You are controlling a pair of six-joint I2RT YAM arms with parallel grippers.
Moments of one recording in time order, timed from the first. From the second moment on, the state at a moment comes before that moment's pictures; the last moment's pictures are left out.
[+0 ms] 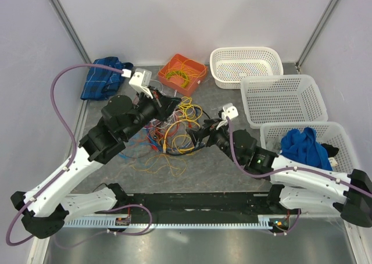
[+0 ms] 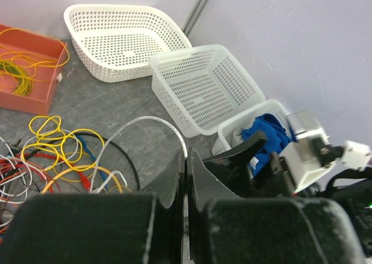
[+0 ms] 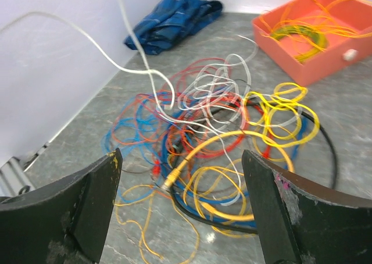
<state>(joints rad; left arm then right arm) -0.82 0.97 1.19 -0.27 -0.12 -0.47 1.06 1.02 0.68 0.29 0.41 0.36</state>
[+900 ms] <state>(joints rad) -0.82 1.00 1.26 -0.31 -0.08 -0.45 1.06 1.57 0.89 0.66 0.38 0.30</state>
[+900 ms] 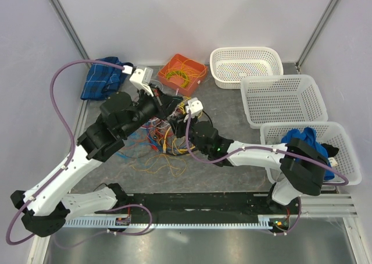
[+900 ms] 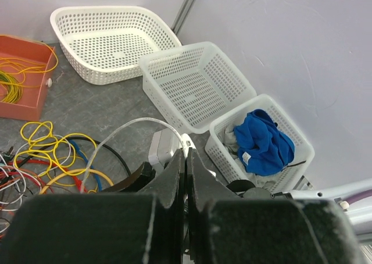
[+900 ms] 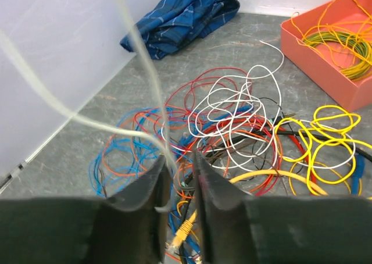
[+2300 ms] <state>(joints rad) -0.82 0.72 0.65 -0.40 -0.36 -0.77 1.06 1.24 1.25 -0.04 0.74 0.21</state>
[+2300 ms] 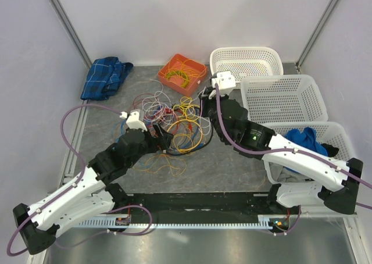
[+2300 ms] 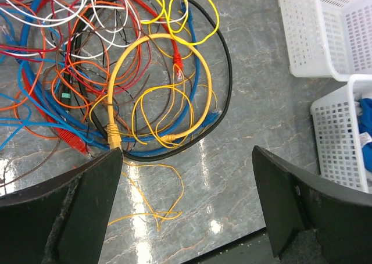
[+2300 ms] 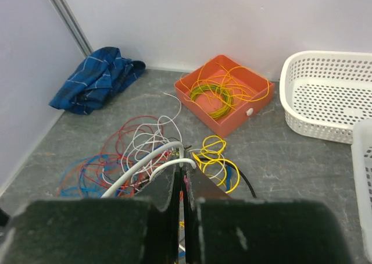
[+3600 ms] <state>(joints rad) -0.80 0.78 0.52 -0.28 -0.22 -0.92 0.32 1.53 1.64 -0.44 0.45 0.45</state>
